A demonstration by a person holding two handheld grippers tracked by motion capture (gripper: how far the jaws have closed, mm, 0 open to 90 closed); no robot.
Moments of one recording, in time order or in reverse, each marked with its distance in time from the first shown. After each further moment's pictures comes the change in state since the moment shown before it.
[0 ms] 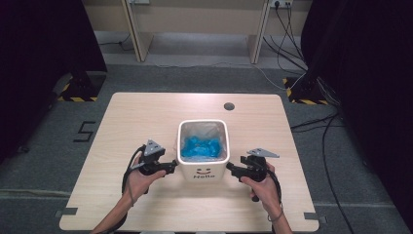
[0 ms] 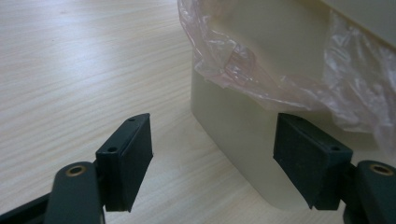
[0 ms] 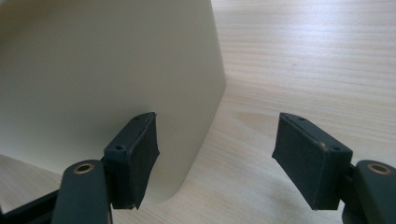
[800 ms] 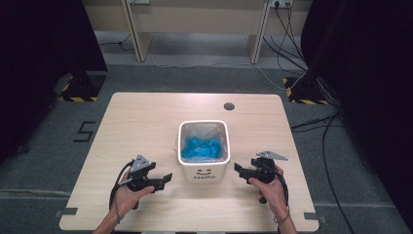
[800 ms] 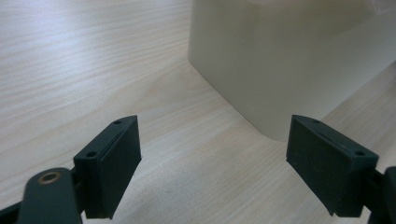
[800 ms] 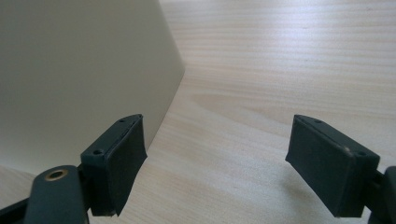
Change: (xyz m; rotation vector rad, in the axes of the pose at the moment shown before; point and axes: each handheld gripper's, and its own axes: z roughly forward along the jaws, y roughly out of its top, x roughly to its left) left arm 0.010 -0.049 -0.024 0.001 -0.067 -0.034; right arm -0.027 -0.013 -0.005 0.009 -0.043 0.045
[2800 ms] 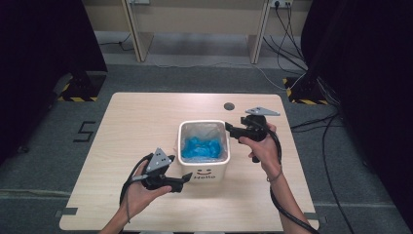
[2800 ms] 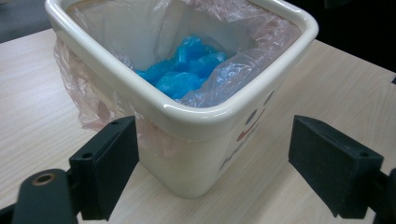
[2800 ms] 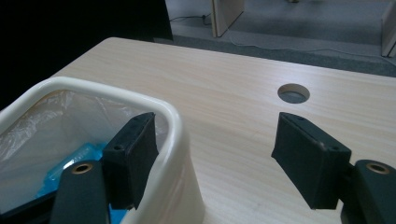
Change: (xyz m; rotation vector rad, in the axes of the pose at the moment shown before) left arm -0.076 0.067 -0.021 -0.035 -0.074 0.185; right arm 0.045 0.135 -0.003 -0.108 0.000 -0.171
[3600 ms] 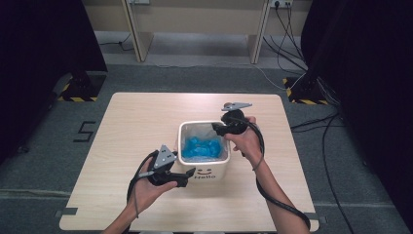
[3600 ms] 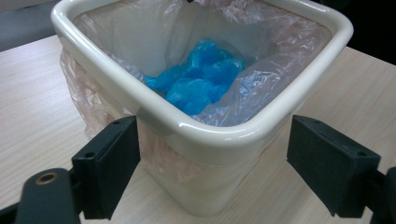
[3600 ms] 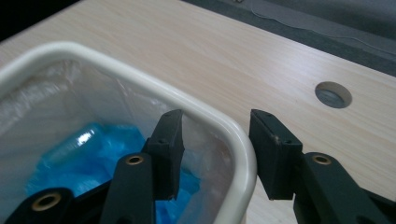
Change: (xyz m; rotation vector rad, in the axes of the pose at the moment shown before) left arm 0.004 0.002 0.017 -0.010 0.043 0.002; right arm 0.028 0.015 0.043 0.181 0.015 -0.173
